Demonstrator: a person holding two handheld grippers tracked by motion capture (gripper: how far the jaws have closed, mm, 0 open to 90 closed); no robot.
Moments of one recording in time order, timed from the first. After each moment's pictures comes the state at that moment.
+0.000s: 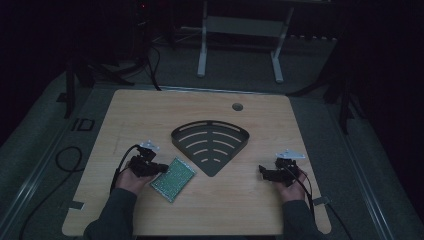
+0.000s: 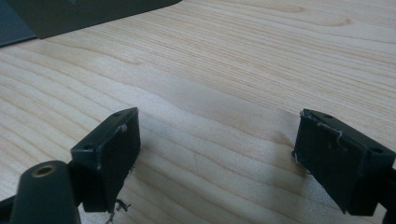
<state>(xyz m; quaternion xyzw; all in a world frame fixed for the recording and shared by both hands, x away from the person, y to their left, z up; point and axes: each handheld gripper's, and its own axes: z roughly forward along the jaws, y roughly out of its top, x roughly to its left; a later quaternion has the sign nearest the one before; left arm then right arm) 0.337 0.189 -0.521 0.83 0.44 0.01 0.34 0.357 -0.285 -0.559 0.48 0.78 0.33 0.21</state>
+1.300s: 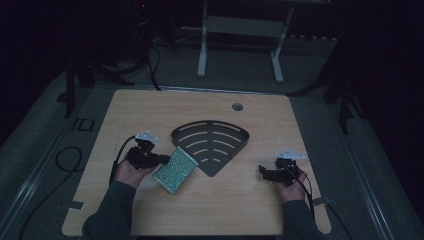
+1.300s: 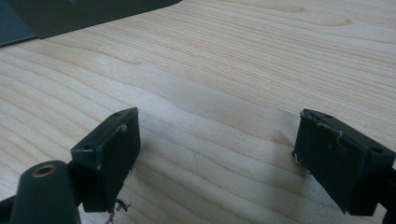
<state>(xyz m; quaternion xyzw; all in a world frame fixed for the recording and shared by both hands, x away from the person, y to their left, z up) 0.343 0.188 -0.485 0.83 0.42 0.03 0.38 0.357 -0.285 -0.559 0.49 0.78 0.33 0.21</state>
